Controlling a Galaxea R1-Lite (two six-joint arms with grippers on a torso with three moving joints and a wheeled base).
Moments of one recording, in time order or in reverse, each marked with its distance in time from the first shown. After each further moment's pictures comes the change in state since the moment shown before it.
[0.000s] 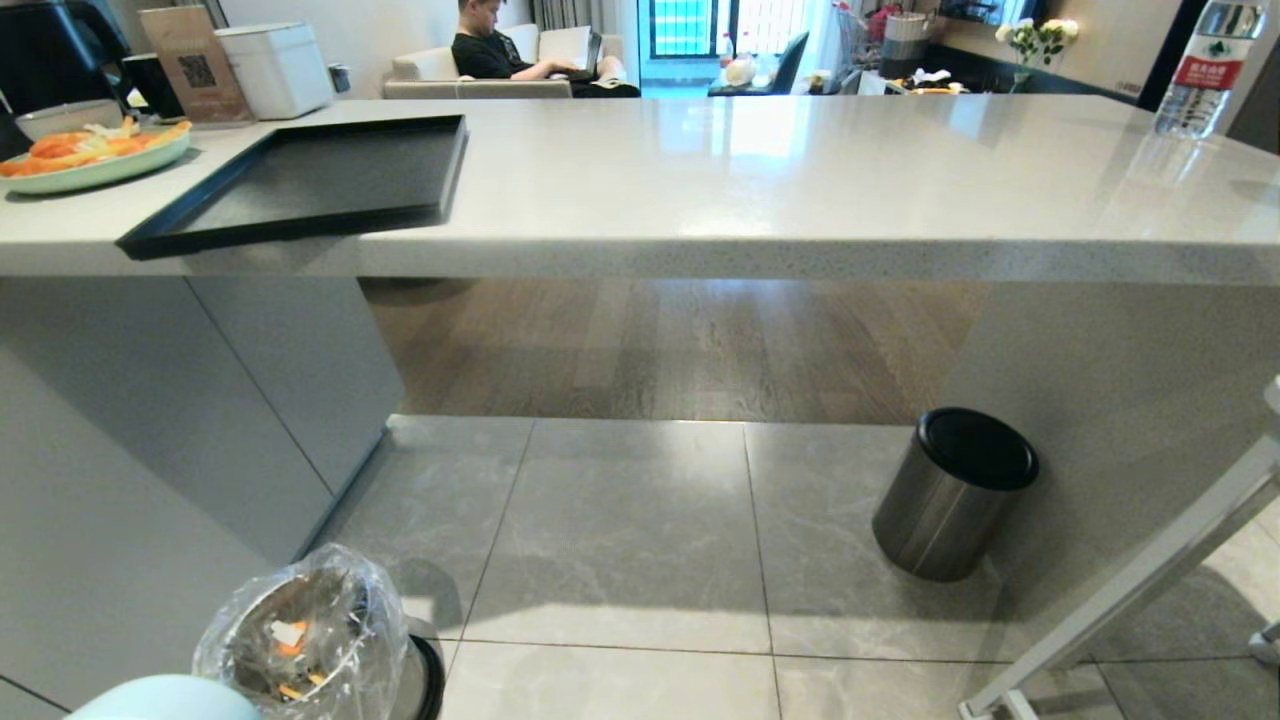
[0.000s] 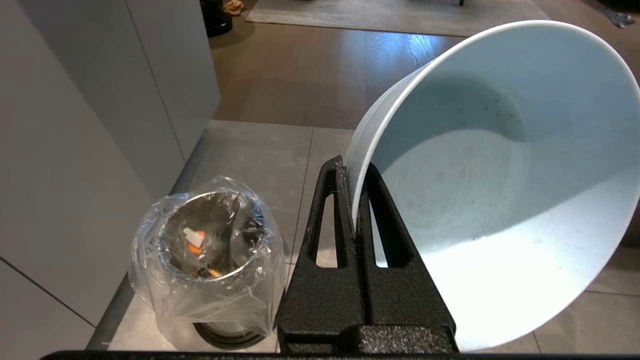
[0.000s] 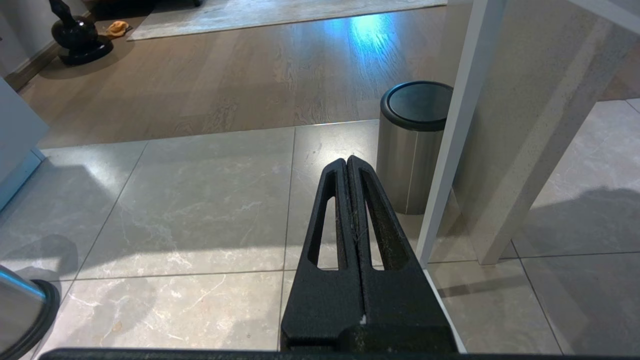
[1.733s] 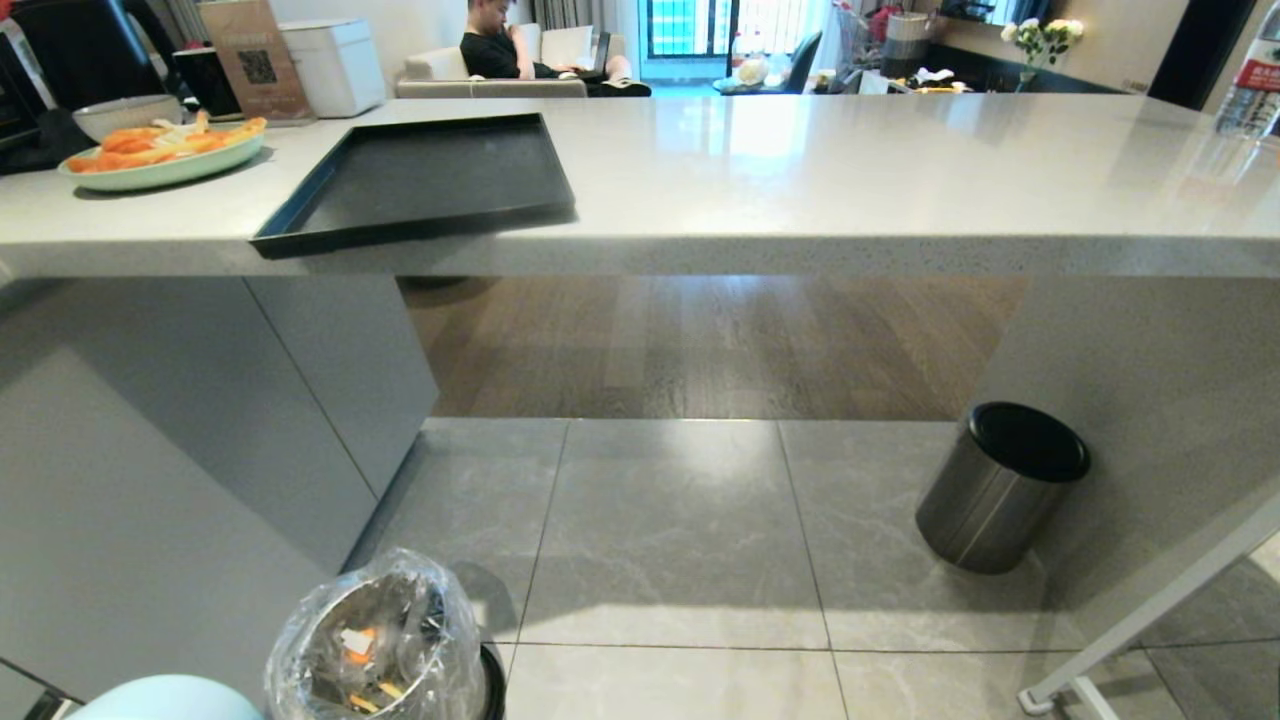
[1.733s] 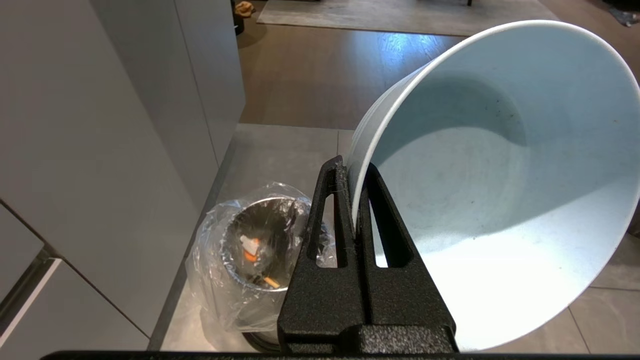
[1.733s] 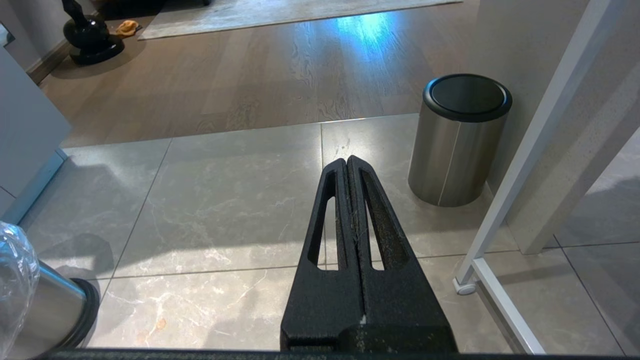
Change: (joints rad) left arm 0.000 0.000 0.000 -0.001 0.000 0.000; right arm 0.000 0.000 0.000 0.000 0.000 0.000
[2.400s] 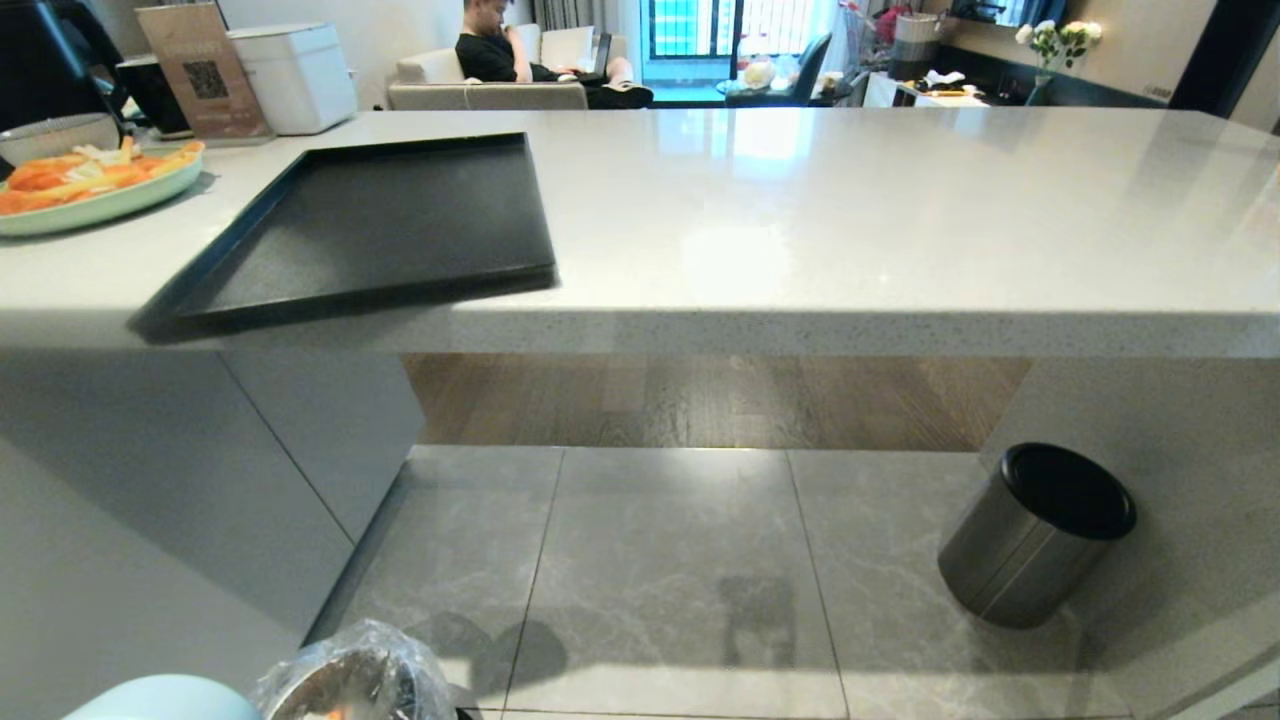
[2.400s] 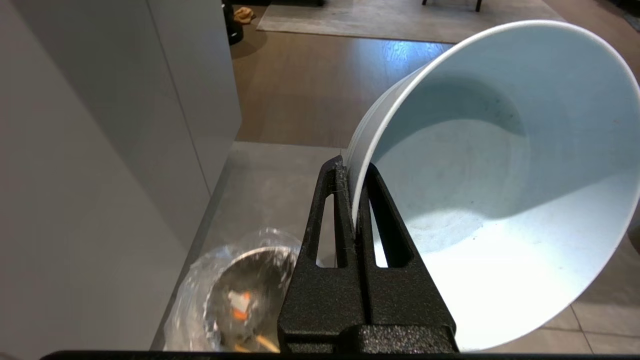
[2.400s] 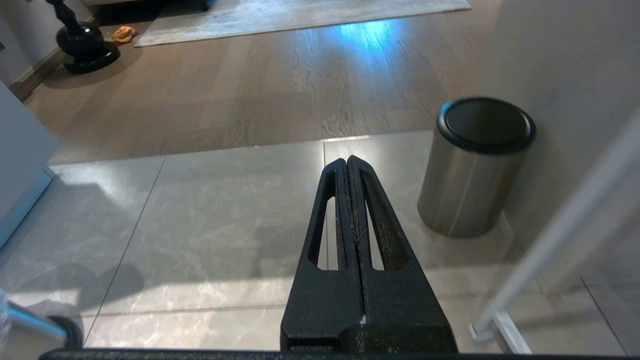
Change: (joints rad) left arm 0.000 0.000 0.000 0.001 0.002 0.000; right arm 0.000 0.000 0.000 0.000 0.000 0.000
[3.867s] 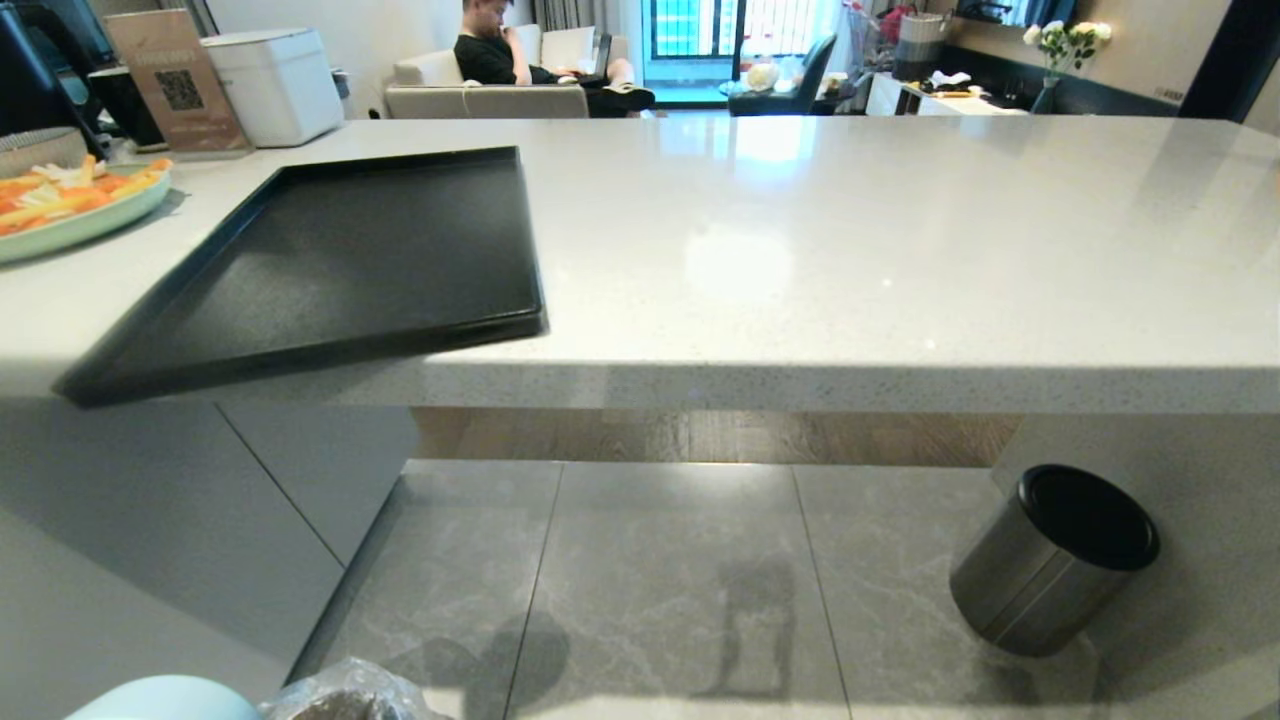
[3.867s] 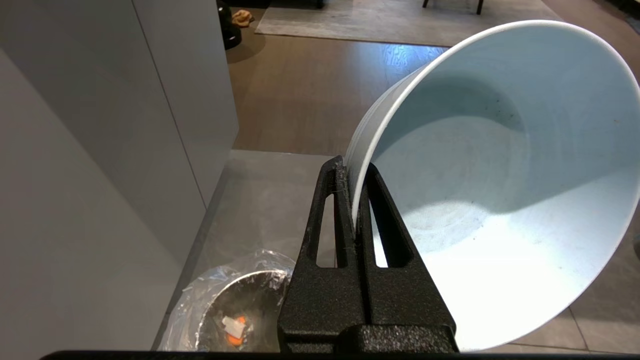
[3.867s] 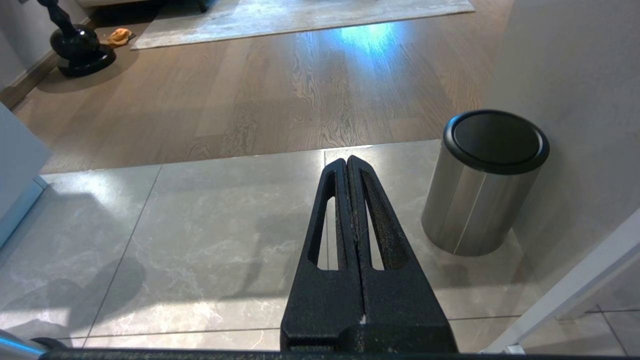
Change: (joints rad) left arm 0.000 0.000 0.000 -0.001 -0.001 -0.001; right arm 0.000 0.000 0.000 0.000 0.000 -0.005
